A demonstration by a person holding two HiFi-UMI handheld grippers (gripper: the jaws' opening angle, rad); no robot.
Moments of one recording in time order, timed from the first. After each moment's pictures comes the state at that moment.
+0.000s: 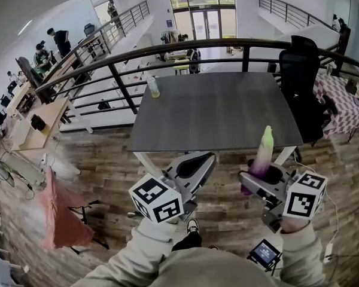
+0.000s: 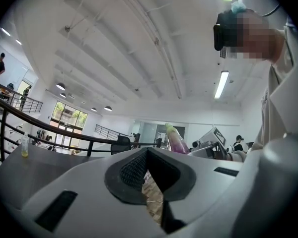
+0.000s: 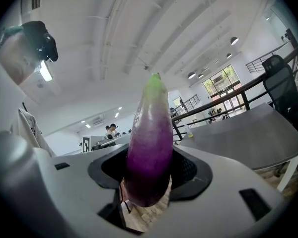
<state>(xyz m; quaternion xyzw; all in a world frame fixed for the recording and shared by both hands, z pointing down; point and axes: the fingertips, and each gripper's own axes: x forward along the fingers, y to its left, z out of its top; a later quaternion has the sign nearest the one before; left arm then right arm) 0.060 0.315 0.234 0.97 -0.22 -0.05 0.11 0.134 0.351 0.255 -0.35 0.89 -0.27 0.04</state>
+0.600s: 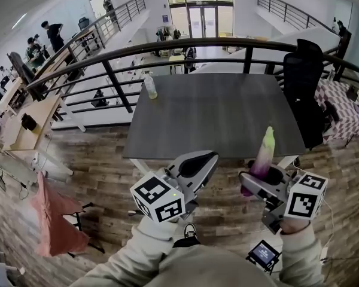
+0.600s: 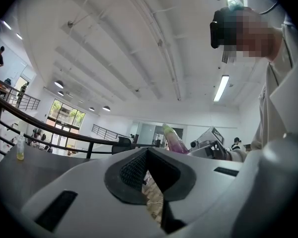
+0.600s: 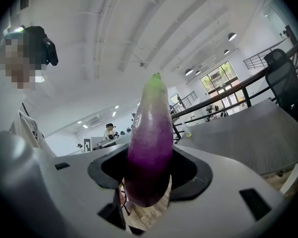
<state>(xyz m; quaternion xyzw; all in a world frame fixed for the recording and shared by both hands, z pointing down) 0.042 0.229 0.242 0.97 -0.20 -0.06 0.11 0.108 0.267 0.263 -0.36 0.89 -0.29 0.03</state>
